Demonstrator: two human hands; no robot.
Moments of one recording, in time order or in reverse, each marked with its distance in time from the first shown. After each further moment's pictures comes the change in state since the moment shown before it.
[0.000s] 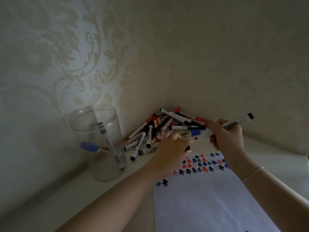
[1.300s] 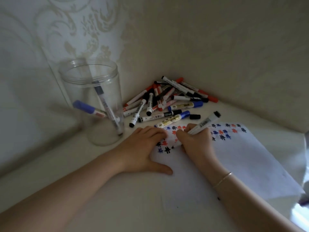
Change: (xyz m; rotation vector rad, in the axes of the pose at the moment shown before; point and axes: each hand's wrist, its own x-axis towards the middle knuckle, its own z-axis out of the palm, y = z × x) left_hand -0.106 -0.023 -0.039 -0.236 -0.400 -0.091; right_hand -0.079 0.046 0.052 -0.244 -0.183 0.094
